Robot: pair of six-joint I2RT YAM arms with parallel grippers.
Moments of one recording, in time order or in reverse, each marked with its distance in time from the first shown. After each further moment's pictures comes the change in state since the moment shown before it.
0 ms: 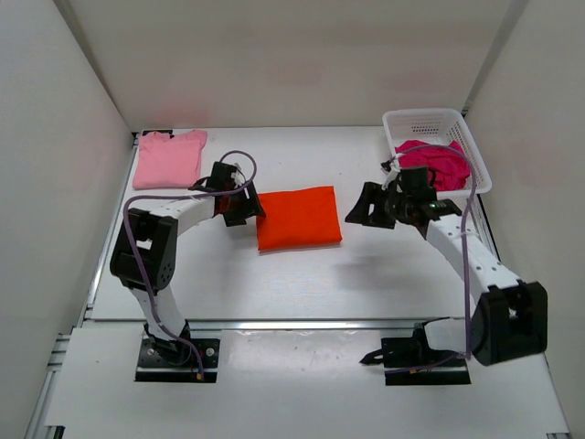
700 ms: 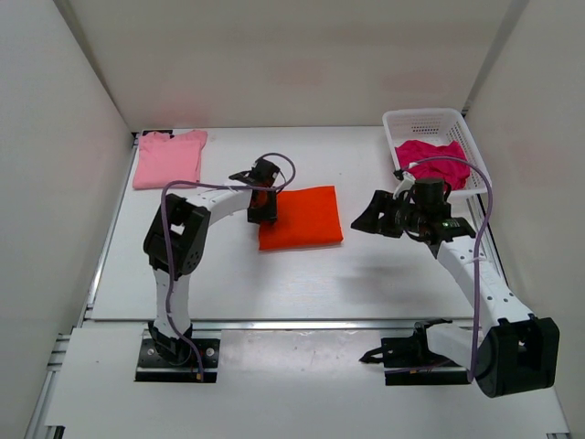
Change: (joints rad) left arm -0.212 0.229 0.297 -0.268 -0.333 0.102; right arm -0.054 -0.209 -0.136 0.025 -0.077 0.026
